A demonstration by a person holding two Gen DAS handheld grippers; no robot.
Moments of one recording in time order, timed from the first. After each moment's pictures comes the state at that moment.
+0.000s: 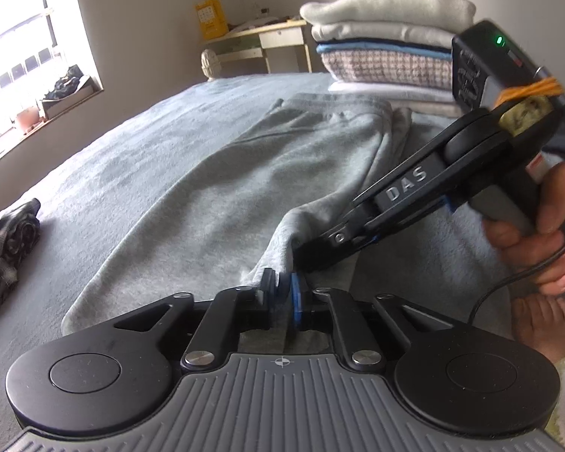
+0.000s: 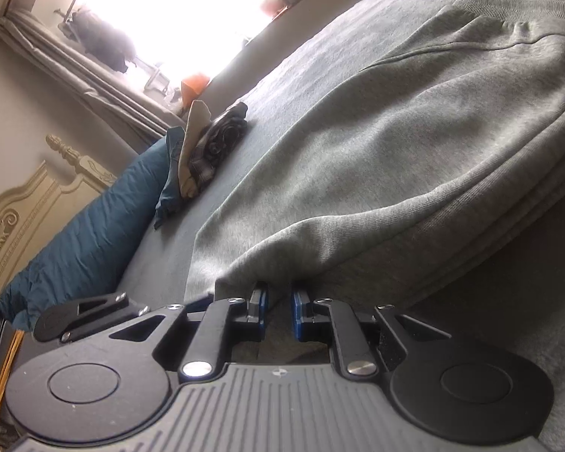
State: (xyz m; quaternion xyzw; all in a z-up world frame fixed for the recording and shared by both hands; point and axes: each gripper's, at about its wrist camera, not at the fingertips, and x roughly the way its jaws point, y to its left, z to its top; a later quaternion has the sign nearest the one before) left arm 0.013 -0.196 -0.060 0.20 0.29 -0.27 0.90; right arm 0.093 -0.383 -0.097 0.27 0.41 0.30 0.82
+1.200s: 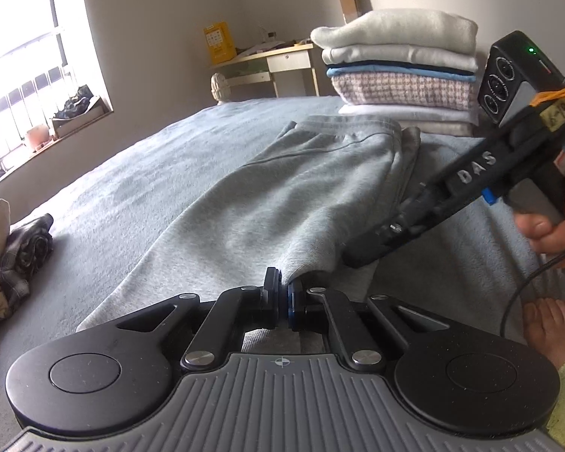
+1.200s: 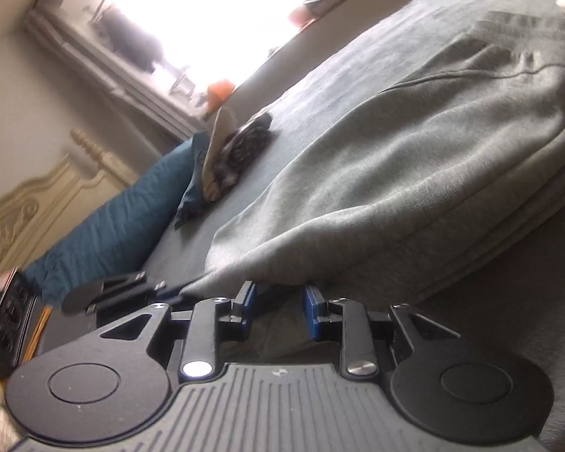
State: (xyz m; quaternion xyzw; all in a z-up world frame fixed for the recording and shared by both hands) left arm 0.009 -0.181 -0.057 0.19 0.24 -0.27 0.91; right arm 0.079 -0.401 -0.088 0.25 0.39 0.35 0.82
